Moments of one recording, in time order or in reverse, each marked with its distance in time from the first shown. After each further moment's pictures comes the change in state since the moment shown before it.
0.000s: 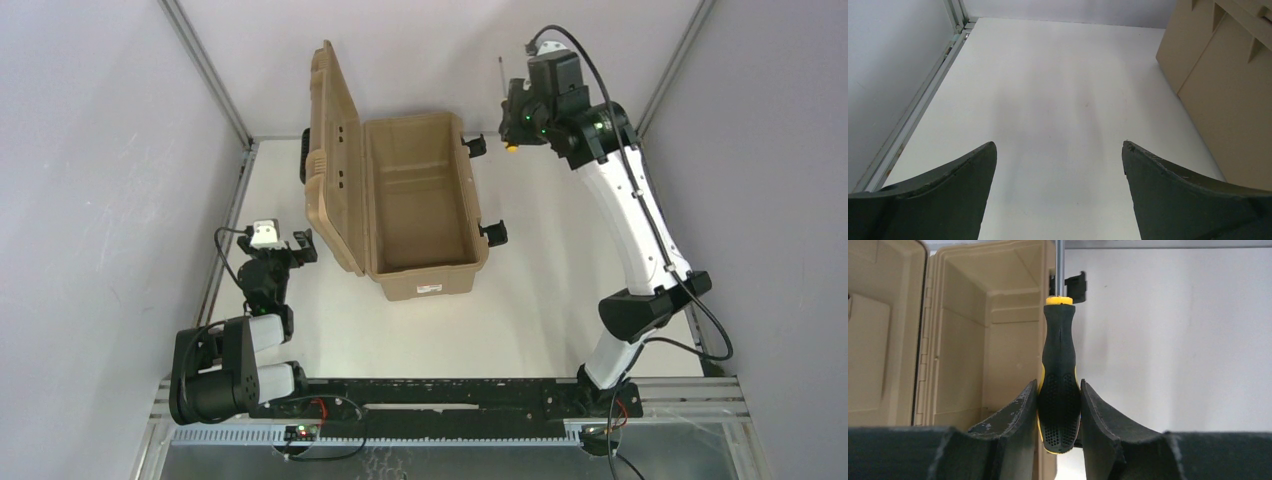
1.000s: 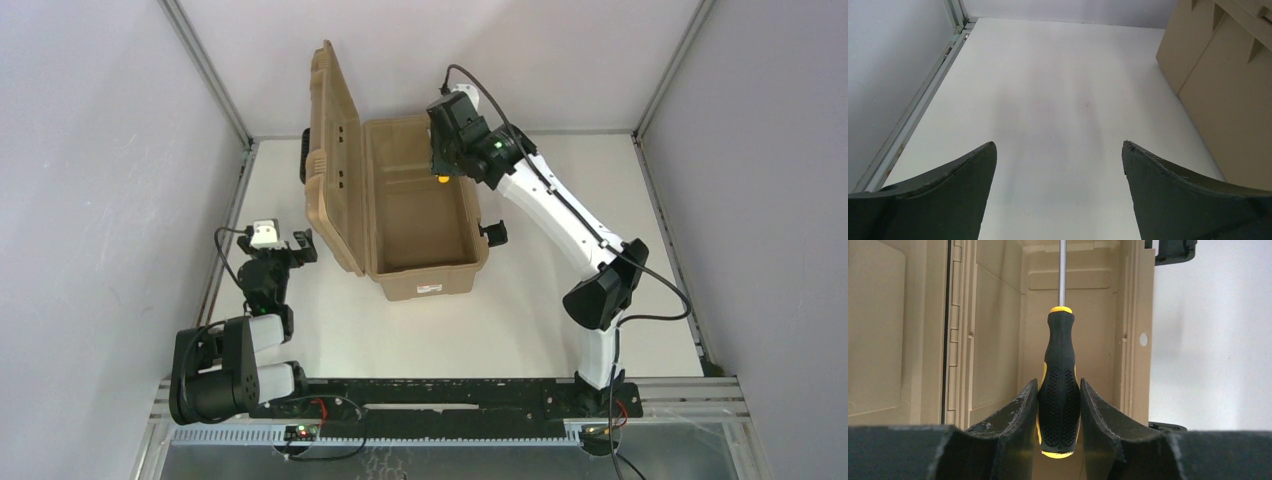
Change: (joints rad) left arm 0.000 0.000 0.000 0.000 0.000 0.000; right arm 0.288 0.196 -0.036 0.088 0.139 0.182
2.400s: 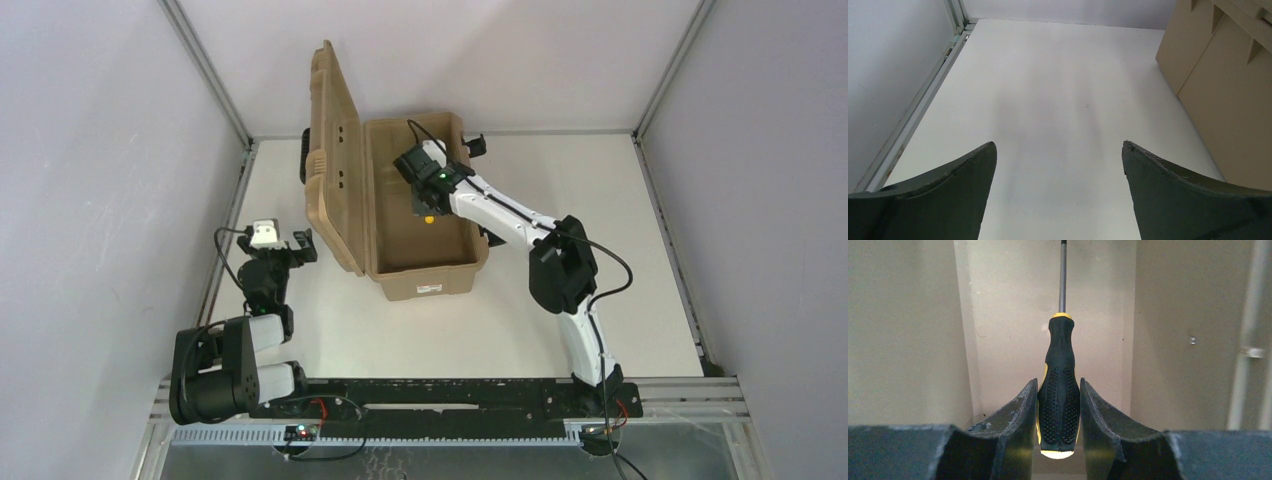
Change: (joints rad) left arm 0.000 0.000 0.000 0.004 0.000 0.000; right arm 0.049 0.224 -0.214 0.170 0.056 0.076
